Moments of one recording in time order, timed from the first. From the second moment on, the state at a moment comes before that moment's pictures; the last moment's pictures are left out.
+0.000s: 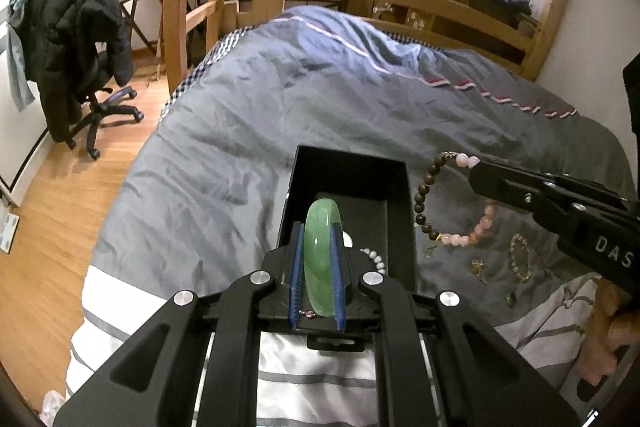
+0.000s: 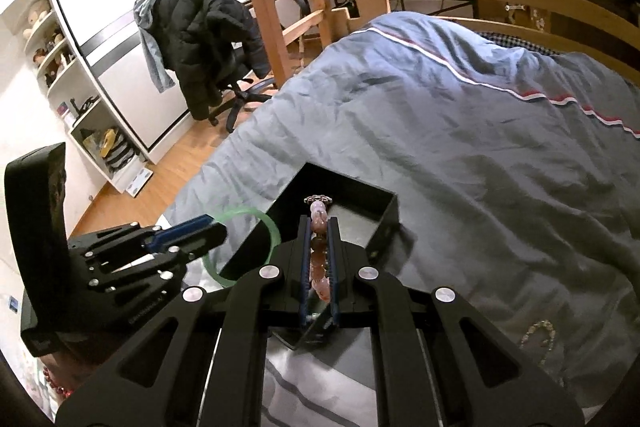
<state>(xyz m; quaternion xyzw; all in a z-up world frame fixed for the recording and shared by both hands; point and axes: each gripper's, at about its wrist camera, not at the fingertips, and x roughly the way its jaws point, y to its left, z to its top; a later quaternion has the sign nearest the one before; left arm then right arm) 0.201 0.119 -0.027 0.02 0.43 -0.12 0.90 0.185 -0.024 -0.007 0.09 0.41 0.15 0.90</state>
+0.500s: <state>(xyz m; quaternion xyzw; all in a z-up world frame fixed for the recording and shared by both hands) 0.212 0.126 -0.047 0.01 0.47 -0.10 0.88 0.199 -0.003 -0.034 0.10 0.44 0.16 0.88</state>
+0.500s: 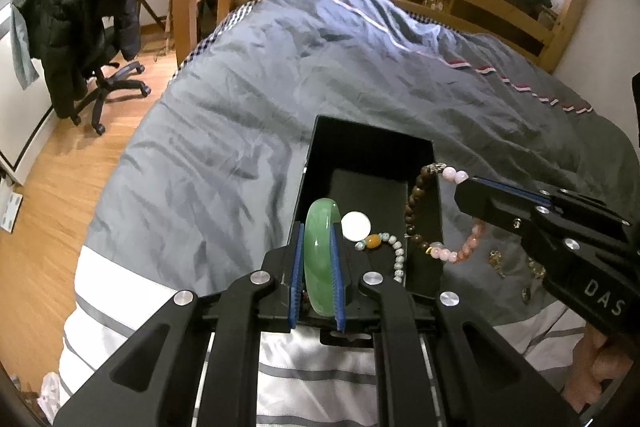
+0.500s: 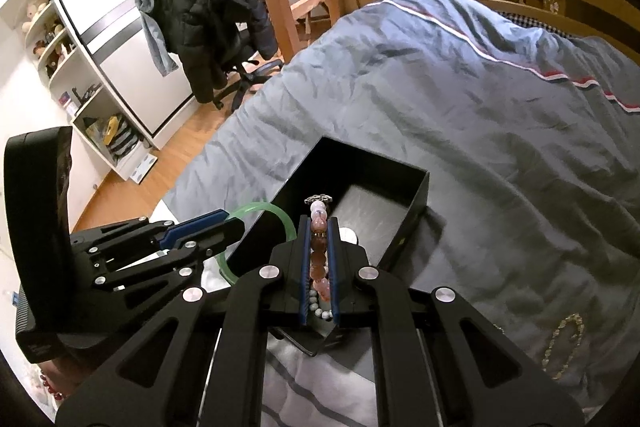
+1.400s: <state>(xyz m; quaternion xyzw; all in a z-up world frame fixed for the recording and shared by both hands) 0.198 0.111 -0.030 0.01 0.42 -0.13 0.90 0.187 -0.063 -0.012 0.11 0.42 0.12 0.89</state>
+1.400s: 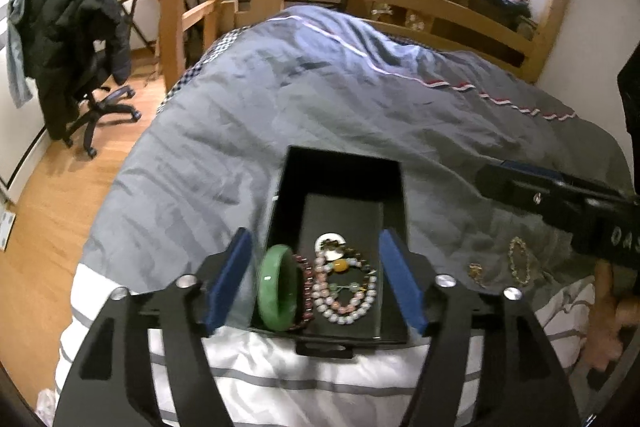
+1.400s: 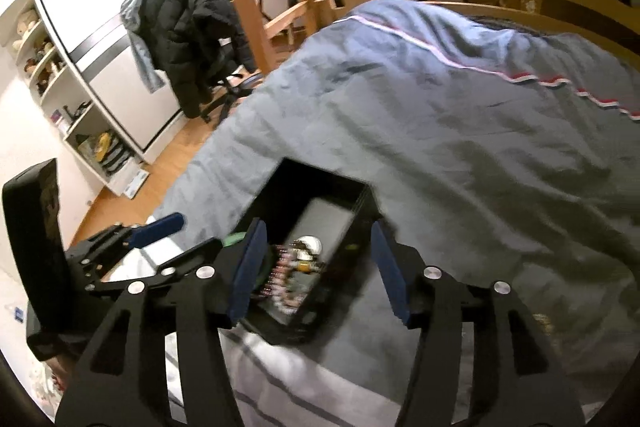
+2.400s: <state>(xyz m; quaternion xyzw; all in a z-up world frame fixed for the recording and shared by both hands) 0.150 -0.050 -0.095 0.13 0.42 -0.28 0.85 0.101 -0.222 -0.054 0.11 0.43 0.04 0.90</state>
